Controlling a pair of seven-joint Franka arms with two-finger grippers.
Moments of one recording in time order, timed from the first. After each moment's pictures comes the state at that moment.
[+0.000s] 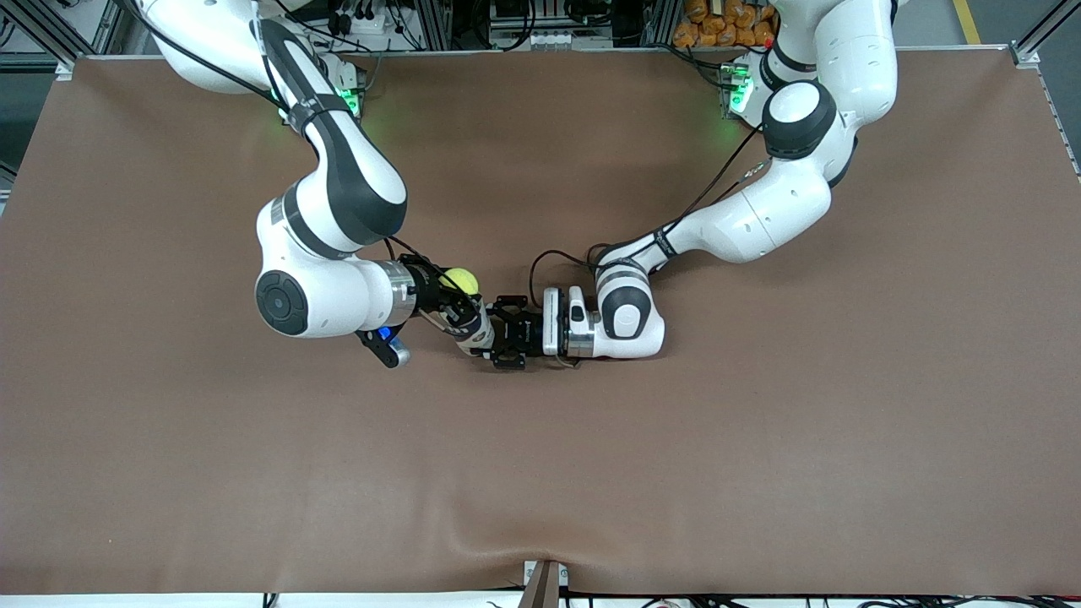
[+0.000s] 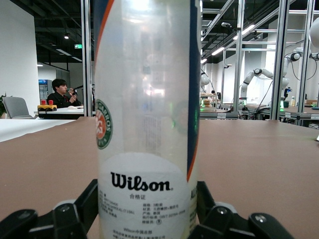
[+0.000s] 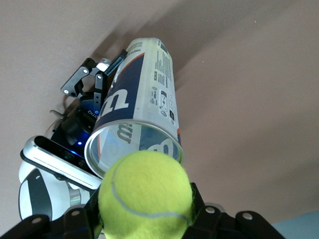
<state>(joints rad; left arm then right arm) -0.09 1.54 -0.98 -1.18 -1.16 2.46 2.54 0.37 0.54 0.08 -1.44 0.51 1.76 1.06</state>
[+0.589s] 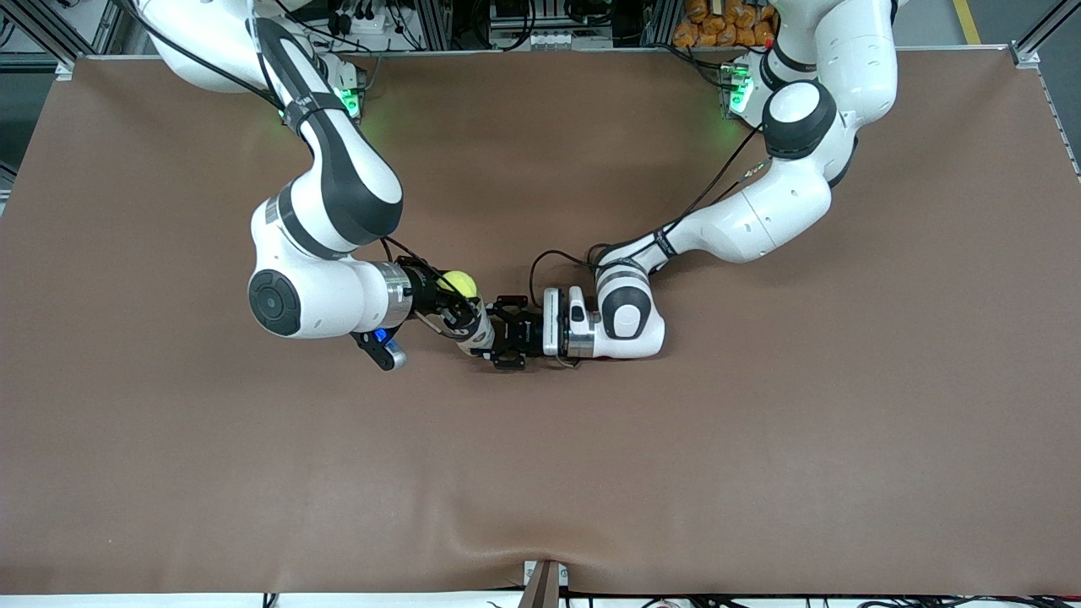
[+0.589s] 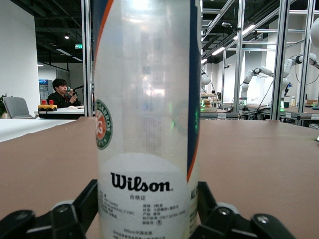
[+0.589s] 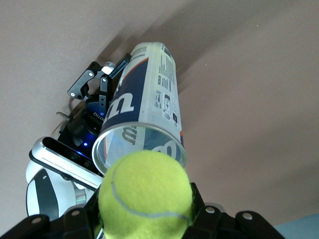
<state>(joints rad) -0.09 1.54 -0.98 -1.18 -1.16 2.46 2.54 0.37 0.54 0.07 -1.43 0.51 1.77 1.06</state>
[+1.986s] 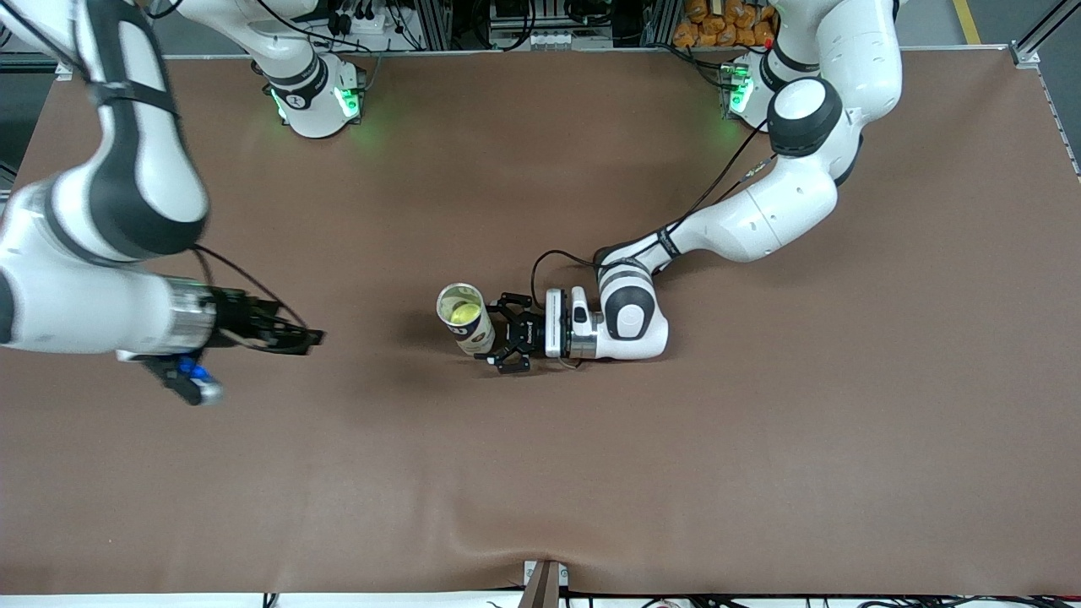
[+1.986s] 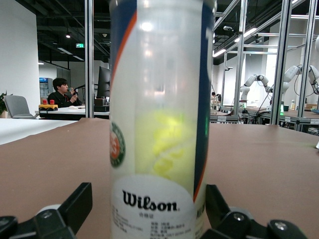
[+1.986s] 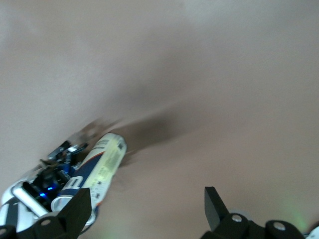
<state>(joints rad) -0.06 1.50 -0.98 -1.22 -1.17 2.46 2.51 0.05 0.42 0.06 -1.39 0.31 1.60 0.59</state>
